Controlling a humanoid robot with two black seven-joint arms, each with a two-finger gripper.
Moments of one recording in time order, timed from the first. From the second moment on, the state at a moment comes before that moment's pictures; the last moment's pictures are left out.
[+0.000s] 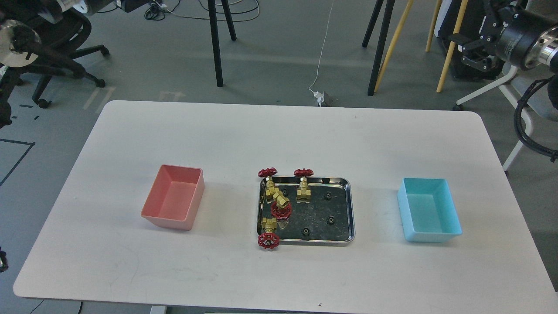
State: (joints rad) left arm -1.12 0.62 -0.76 -0.99 0.46 -0.38 0.03; right arm 1.09 -0.72 0.50 0.82 -0.22 0.41 -0.01
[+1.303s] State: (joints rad) left arm -1.03 0.52 -0.75 -1.00 0.96 -0.49 -0.17; right arm 1.18 -0.72 0.52 0.75 -0.24 0.43 -0.05
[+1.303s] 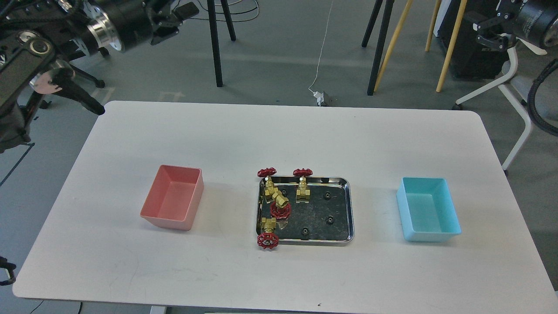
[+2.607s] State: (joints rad) left arm -0.66 0.04 -0.09 -0.60 1.86 0.49 -0.40; right arm 1.38 -0.66 0.39 0.57 -0.32 0.45 -0.06
